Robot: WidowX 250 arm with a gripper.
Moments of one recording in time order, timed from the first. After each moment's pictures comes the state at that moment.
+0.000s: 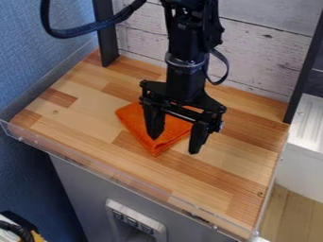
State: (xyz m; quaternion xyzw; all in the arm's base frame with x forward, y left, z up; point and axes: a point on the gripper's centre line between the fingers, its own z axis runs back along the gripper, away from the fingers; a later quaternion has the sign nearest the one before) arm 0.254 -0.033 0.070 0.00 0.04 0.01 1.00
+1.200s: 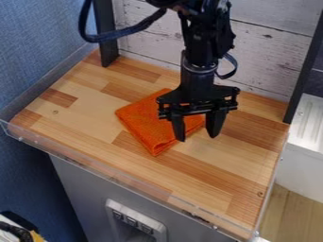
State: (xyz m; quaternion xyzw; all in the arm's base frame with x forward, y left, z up) arm 0.299 -0.038 0.042 -0.01 -0.02 0.35 0.94
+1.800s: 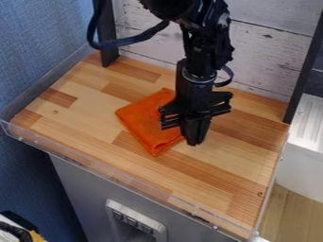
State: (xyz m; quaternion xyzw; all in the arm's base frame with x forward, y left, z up) arm 0.298 -0.037 0.029 0.01 -0.01 0.44 0.90
